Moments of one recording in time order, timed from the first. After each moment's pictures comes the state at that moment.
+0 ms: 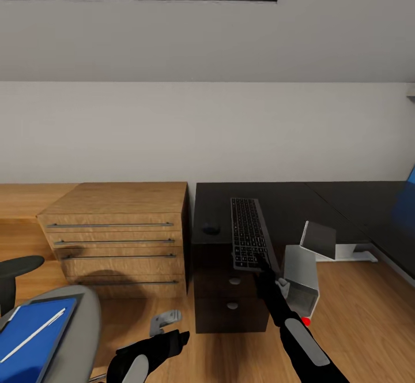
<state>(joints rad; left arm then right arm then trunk) -0.11 -0.02 -0.33 -1.36 0.69 0.64 0.41 -0.38 -0.02 0.19 -0.82 -1.62 0.03 0.41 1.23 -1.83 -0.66</state>
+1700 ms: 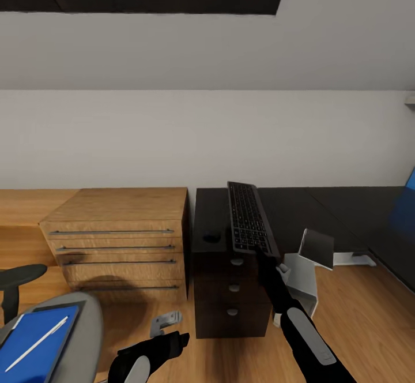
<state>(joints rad) -0.11 -0.02 -0.34 -1.35 0.68 0.64 0.44 -0.35 -0.03 0.20 -1.05 -1.61 0.03 0.36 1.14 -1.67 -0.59</state>
